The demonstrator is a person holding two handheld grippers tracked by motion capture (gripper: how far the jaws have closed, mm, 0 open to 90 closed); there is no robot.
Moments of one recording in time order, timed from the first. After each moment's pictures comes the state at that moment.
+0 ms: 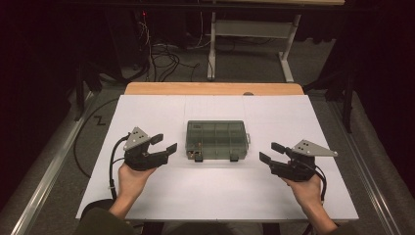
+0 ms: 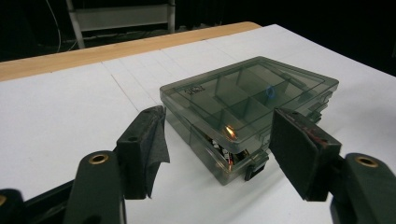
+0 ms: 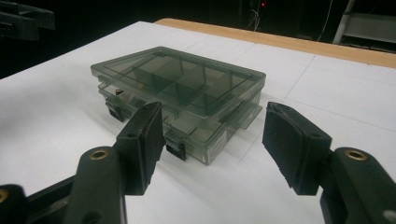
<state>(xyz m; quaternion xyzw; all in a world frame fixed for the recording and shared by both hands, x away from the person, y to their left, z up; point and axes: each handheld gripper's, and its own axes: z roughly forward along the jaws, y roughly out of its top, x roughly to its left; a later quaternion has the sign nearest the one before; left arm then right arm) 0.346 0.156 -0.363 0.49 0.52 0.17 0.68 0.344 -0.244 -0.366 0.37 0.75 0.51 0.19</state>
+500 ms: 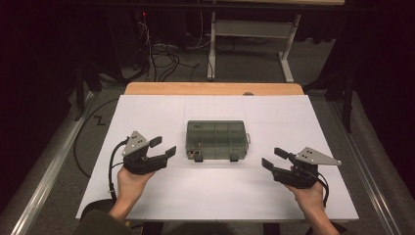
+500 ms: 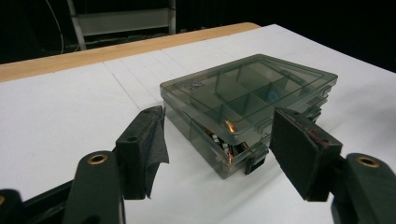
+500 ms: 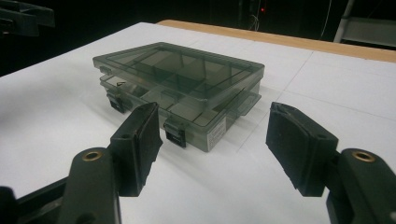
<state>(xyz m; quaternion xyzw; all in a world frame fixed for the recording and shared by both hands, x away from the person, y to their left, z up) 0.338 0.158 -0.369 0.49 0.51 0.18 0.69 0.333 -0.254 -0.381 0.36 0.75 0.52 0.20</state>
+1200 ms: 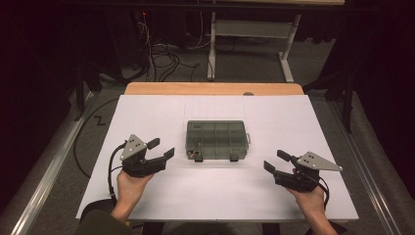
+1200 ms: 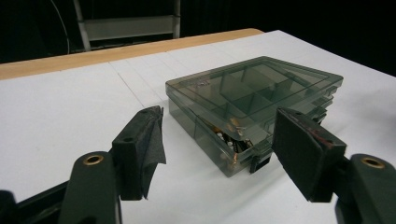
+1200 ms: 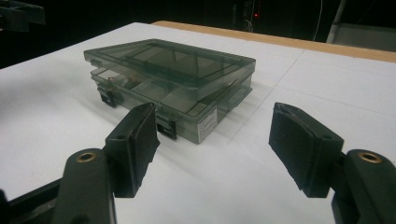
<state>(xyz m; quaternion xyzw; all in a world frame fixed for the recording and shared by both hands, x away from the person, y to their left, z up) 0.337 0.163 -0.380 0.47 0.51 0.19 0.69 0.330 -0.261 -0.394 0.36 0.74 0.52 0.21</state>
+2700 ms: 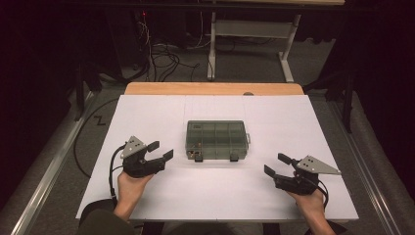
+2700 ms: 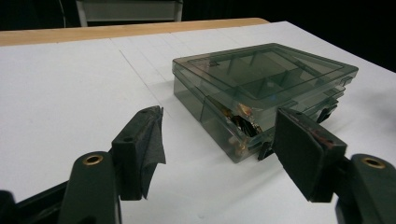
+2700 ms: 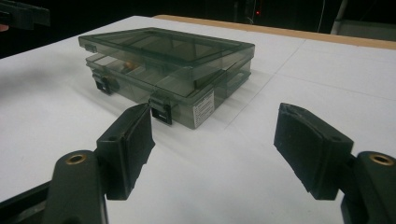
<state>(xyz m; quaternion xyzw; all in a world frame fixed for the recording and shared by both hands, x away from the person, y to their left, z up) 0.344 0.168 -0.395 0.47 0.54 0.16 0.68 0.330 -0.267 -0.411 0.36 0.74 0.52 0.21</state>
